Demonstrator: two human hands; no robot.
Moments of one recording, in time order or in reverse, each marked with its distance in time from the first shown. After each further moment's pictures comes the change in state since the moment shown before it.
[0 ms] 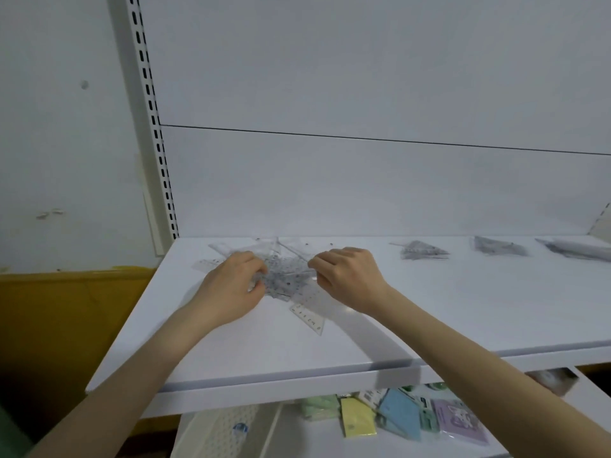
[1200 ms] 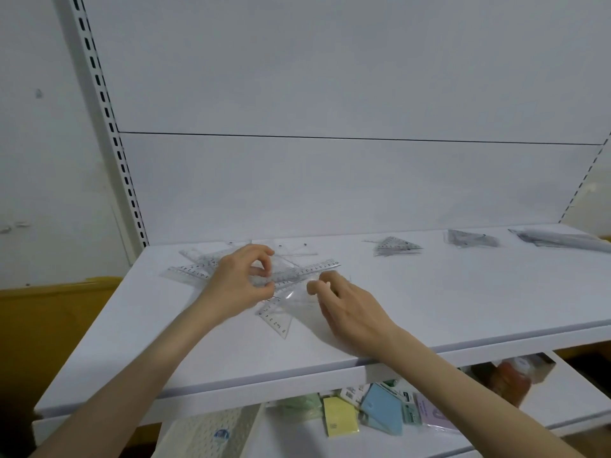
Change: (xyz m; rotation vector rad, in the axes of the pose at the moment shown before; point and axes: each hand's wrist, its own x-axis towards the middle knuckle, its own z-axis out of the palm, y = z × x) left_hand 0.024 0.051 0.025 -0.525 0.104 -0.017; right_hand -0.075 -0.001 -0.031 0.275 -0.204 0.193
